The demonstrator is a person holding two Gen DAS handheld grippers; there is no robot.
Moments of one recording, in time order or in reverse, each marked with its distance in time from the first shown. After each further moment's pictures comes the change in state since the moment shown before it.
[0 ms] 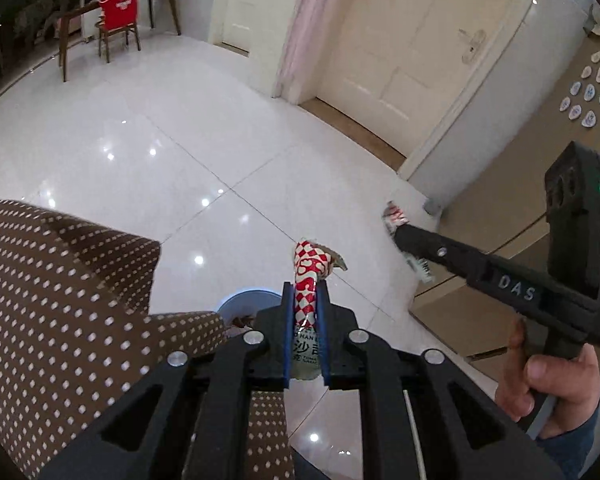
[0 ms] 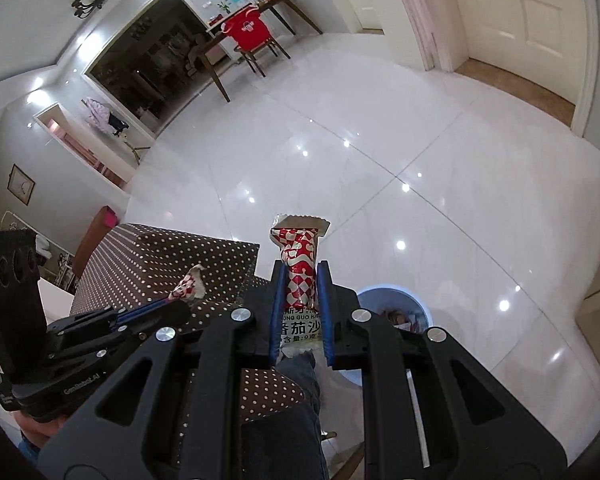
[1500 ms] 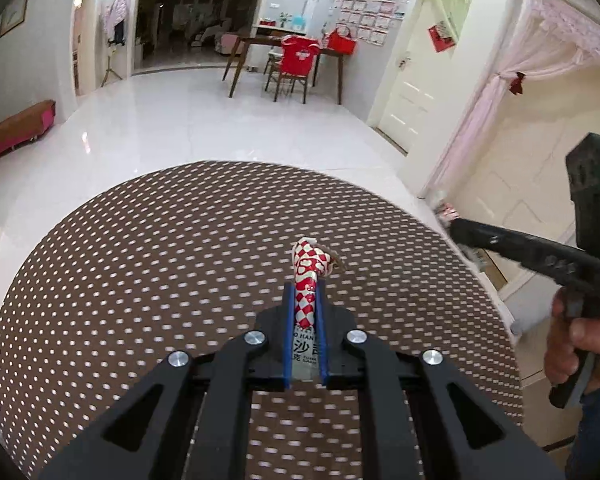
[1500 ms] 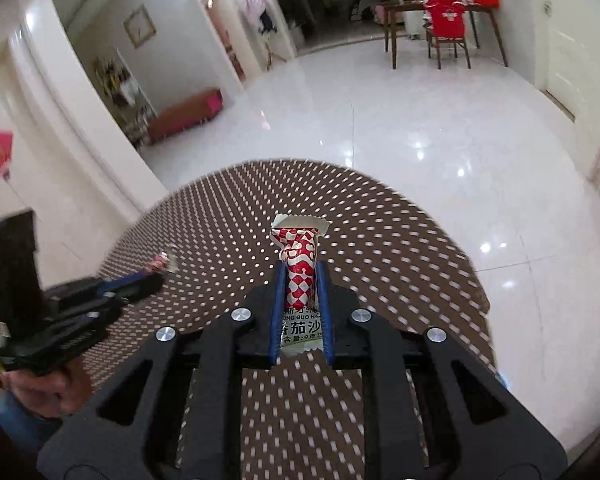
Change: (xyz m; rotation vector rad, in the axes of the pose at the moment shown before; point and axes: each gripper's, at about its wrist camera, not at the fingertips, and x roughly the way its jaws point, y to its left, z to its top) left arm -0.238 0.248 -0.130 -0.377 -0.340 0.349; right arm 0.104 0.313 -0.033 -0.581 0.138 0.283
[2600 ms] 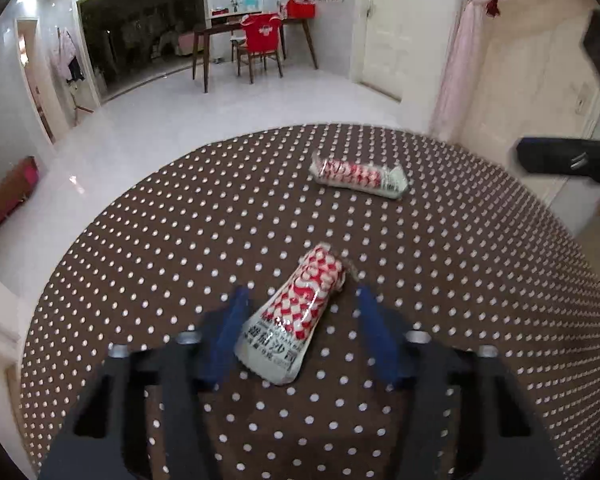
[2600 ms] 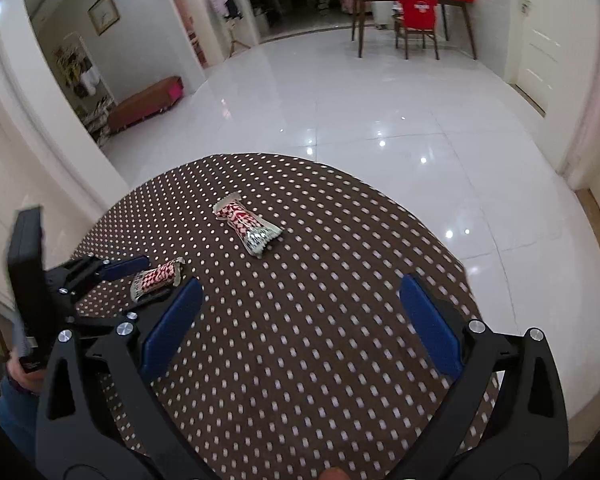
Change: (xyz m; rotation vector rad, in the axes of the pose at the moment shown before) left arm 0.074 0.060 0.015 0.248 0.111 0.040; right arm 0.079 0.021 0.020 -0.018 0.075 -0.183
